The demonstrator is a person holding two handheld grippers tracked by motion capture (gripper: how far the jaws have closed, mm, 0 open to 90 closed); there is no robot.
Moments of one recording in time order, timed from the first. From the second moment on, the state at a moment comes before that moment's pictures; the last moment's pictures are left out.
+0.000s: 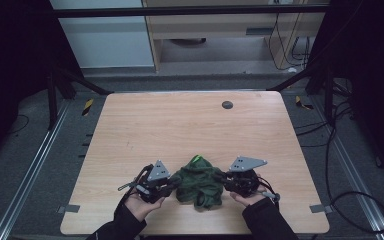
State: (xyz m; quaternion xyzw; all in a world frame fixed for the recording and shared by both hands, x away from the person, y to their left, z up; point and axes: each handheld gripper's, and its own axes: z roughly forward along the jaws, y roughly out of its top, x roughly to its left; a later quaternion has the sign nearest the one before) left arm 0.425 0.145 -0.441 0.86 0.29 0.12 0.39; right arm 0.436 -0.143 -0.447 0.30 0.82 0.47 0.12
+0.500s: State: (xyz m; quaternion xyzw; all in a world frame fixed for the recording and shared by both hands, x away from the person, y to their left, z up) left arm 0.414 0.142 -0.459 0.88 0.29 0.09 0.38; right arm 0.418 -0.146 -0.467 0.32 0.83 0.46 0.08
